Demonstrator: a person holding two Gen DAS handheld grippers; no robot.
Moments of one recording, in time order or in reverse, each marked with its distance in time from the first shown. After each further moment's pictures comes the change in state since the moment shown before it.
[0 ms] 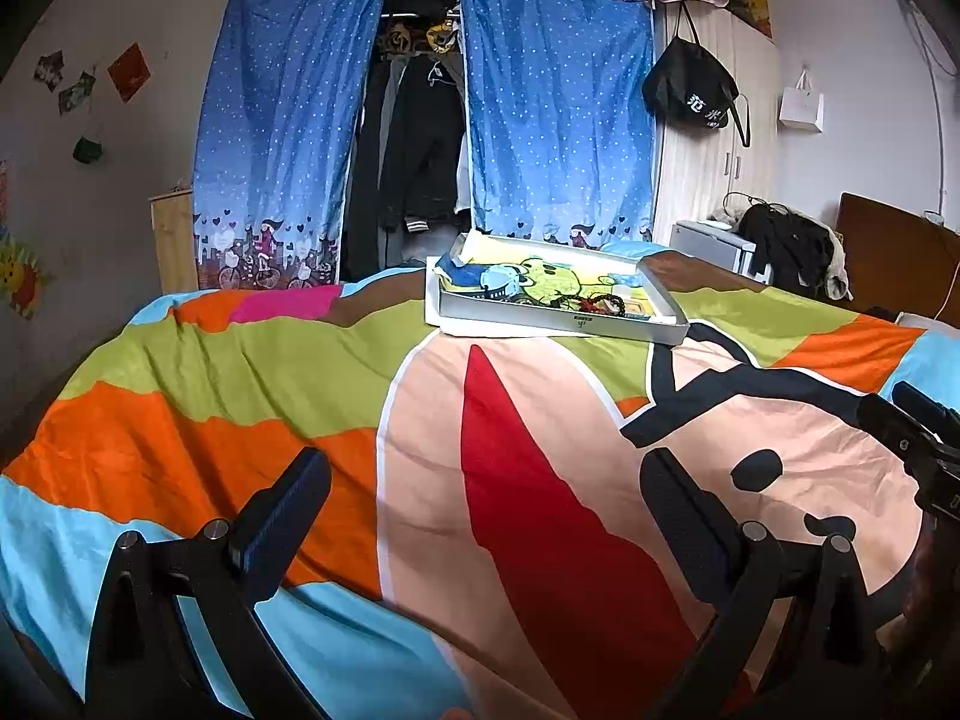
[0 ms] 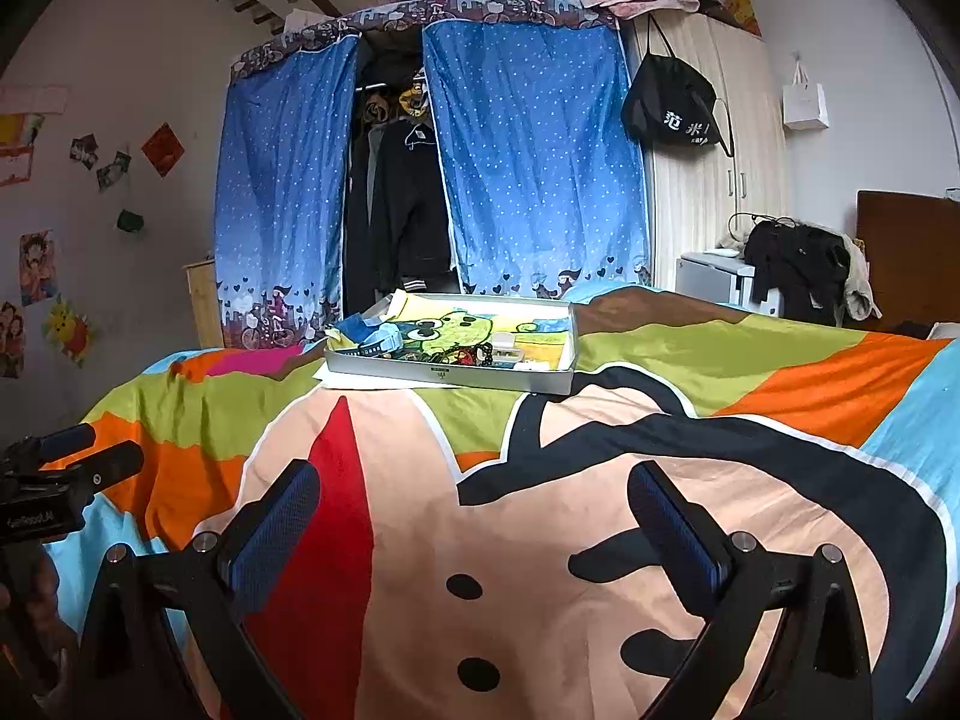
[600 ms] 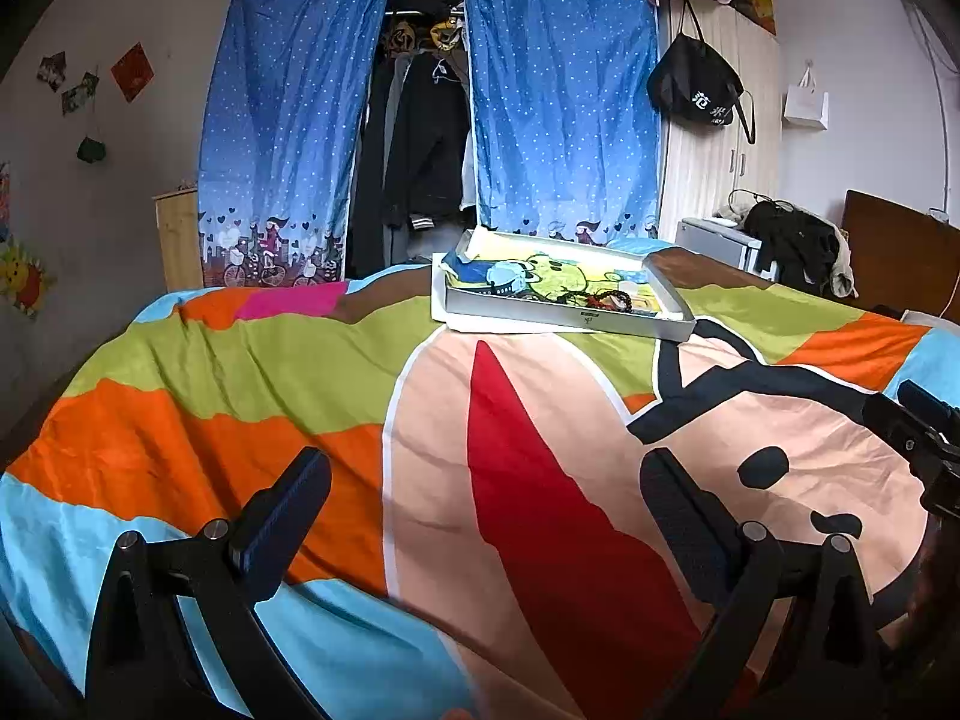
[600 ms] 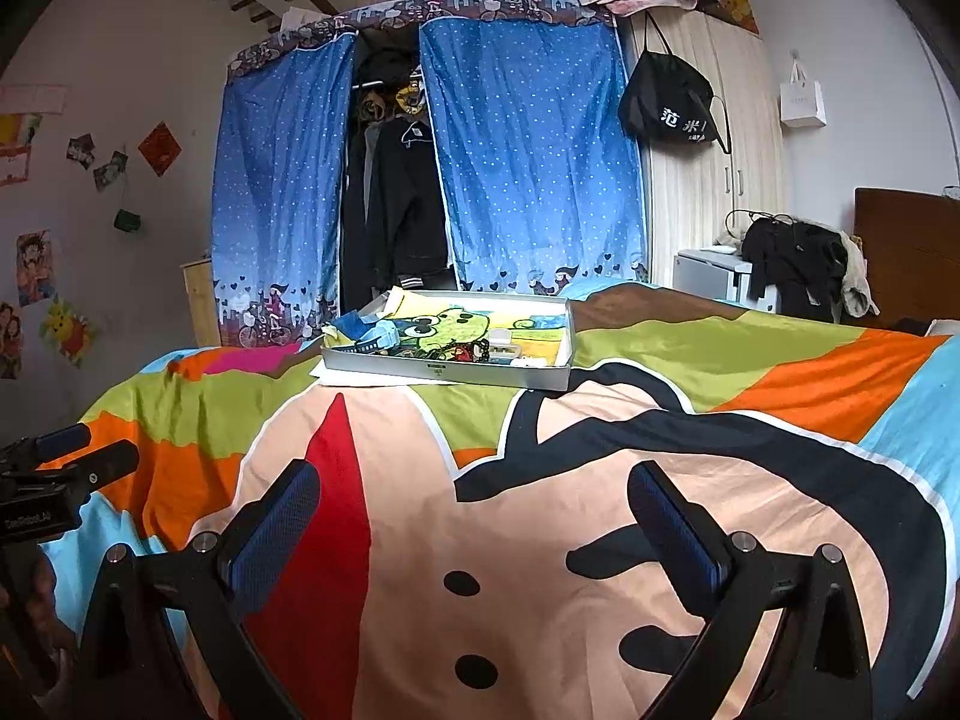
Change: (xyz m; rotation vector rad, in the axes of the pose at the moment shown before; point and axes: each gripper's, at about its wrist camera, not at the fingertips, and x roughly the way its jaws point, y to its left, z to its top) left arm 0.001 0.004 -0.004 0.001 0.006 0.011; right arm -0.001 -0.001 0.000 0.002 0.006 -0.006
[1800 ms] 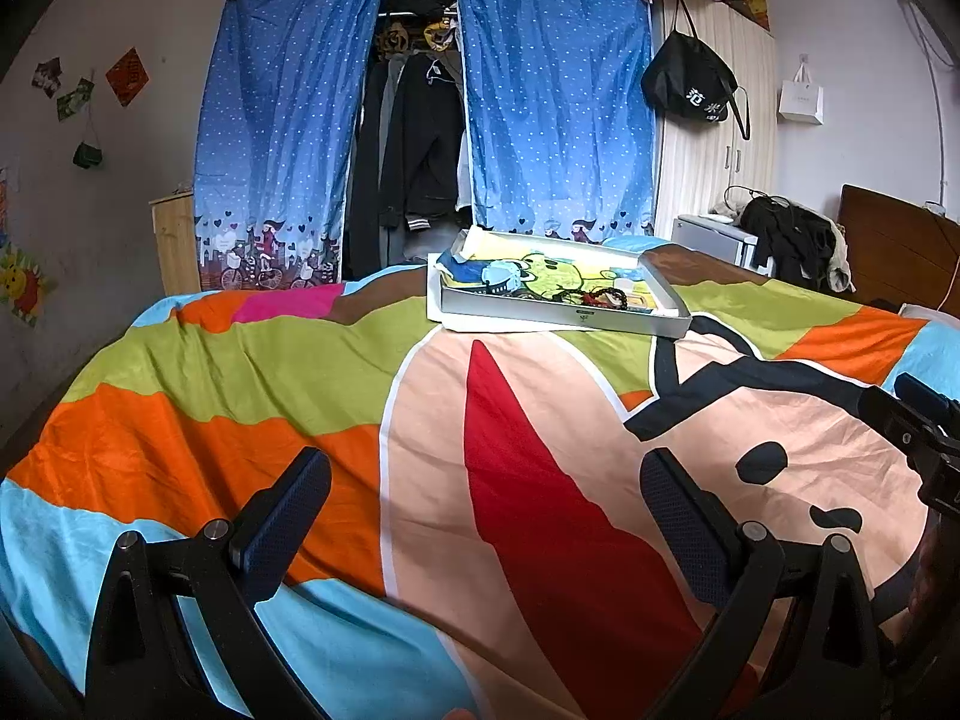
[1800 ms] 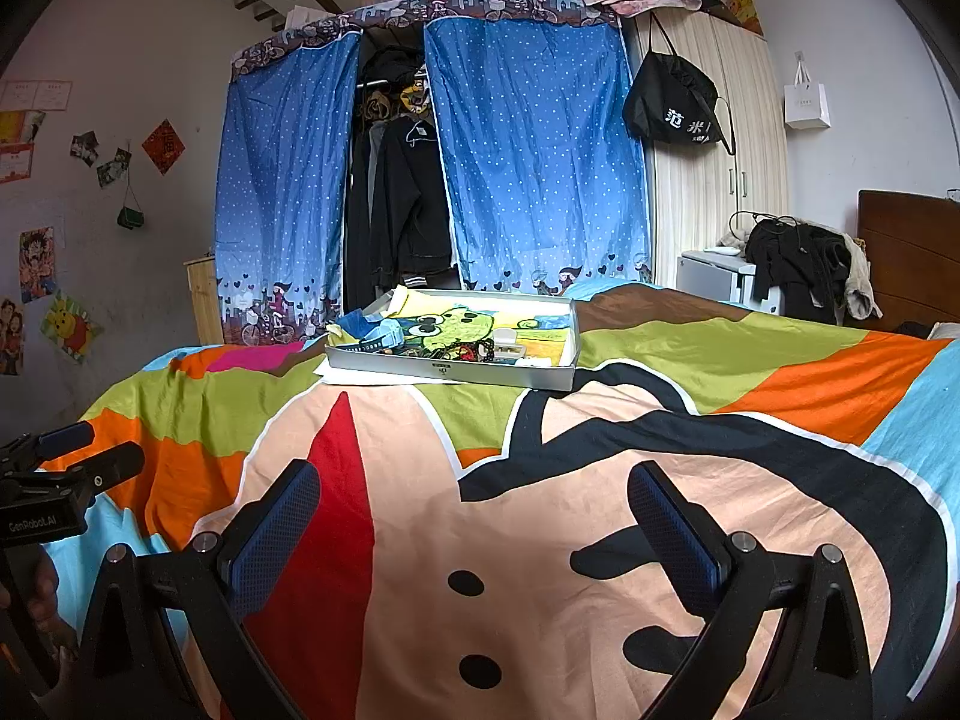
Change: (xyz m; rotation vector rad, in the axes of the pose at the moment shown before) left arm 0.001 -0.002 -0.003 0.011 -0.002 -0.003; right arm 0.001 0.002 -0.001 -0.007 0.000 0.004
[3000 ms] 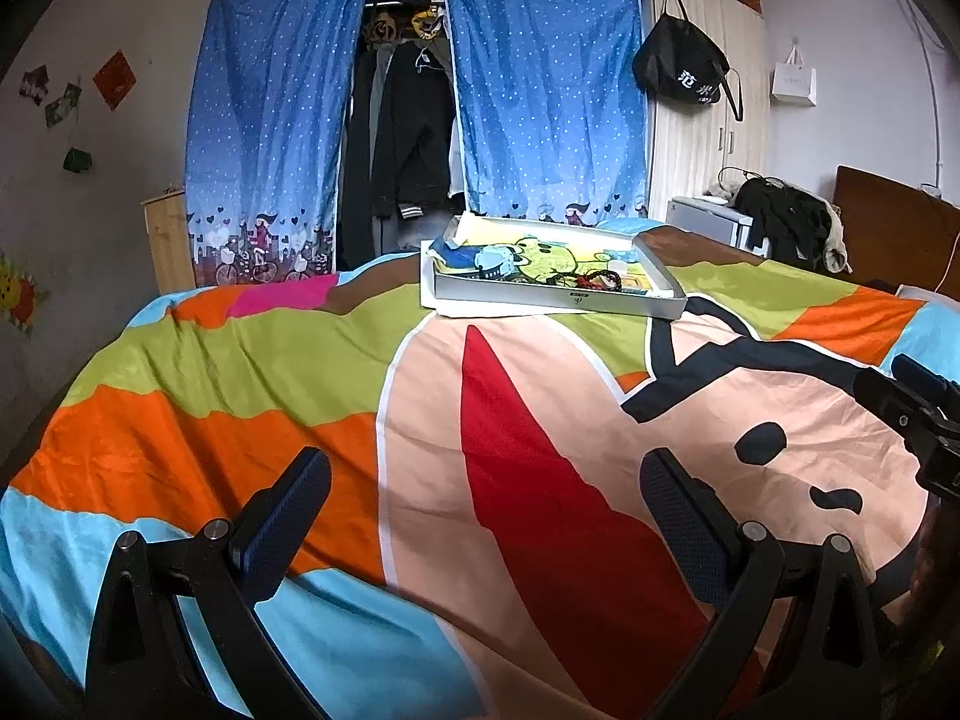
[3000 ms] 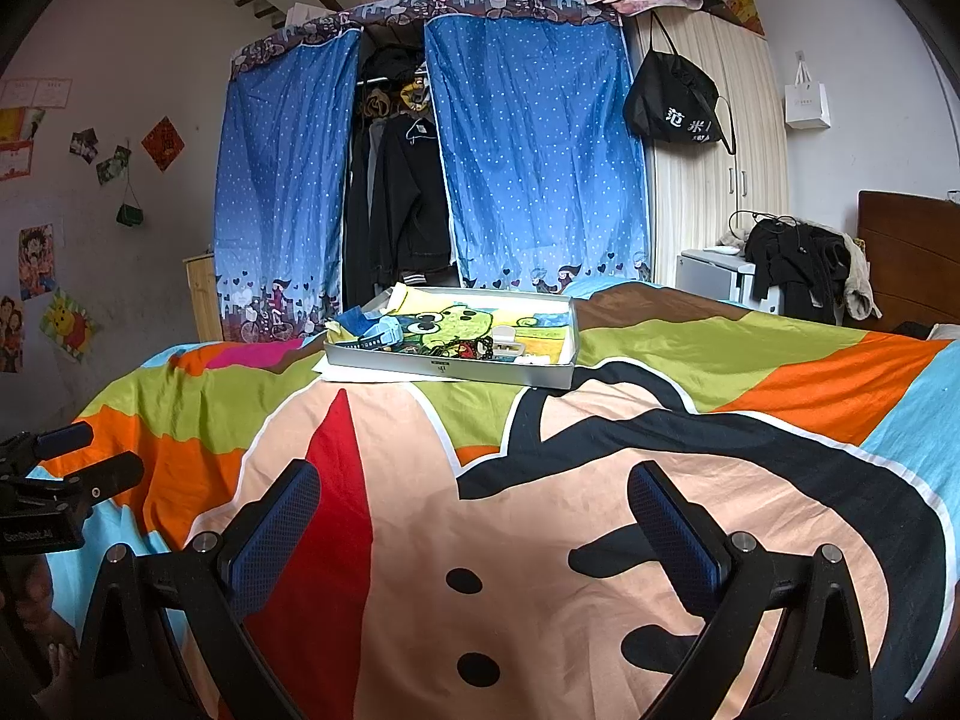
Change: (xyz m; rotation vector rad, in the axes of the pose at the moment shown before) left arm 0.002 0.000 -0.003 0.034 0.038 -0.015; right arm 0.000 0.000 0.000 -0.001 0.001 0.000
